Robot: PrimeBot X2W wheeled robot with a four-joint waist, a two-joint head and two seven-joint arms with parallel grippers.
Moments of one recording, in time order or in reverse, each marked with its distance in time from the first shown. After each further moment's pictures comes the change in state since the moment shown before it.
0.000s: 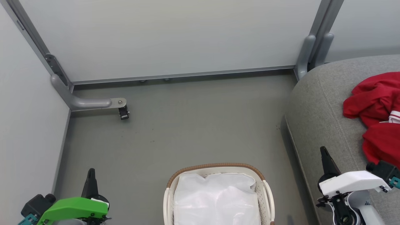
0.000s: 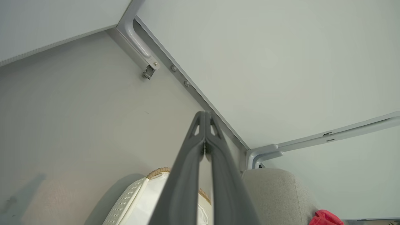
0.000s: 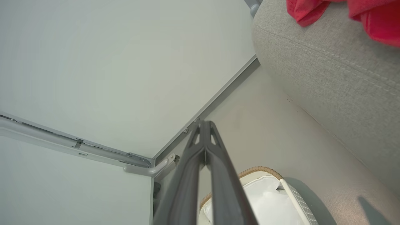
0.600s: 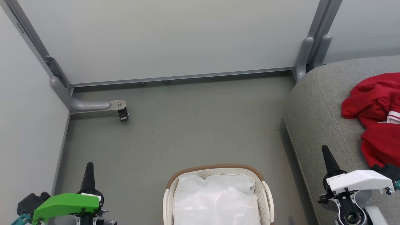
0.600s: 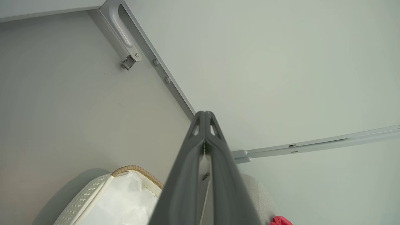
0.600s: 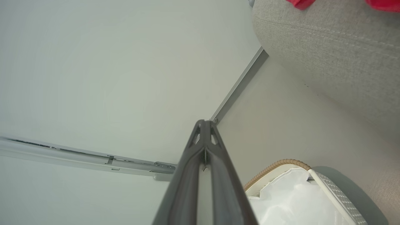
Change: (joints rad) left arm -0.017 0.000 0.021 -0.028 -0.182 -0.010 0.050; right arm 0.002 0.004 -0.021 -0.025 0.196 0.000 0.049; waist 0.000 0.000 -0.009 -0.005
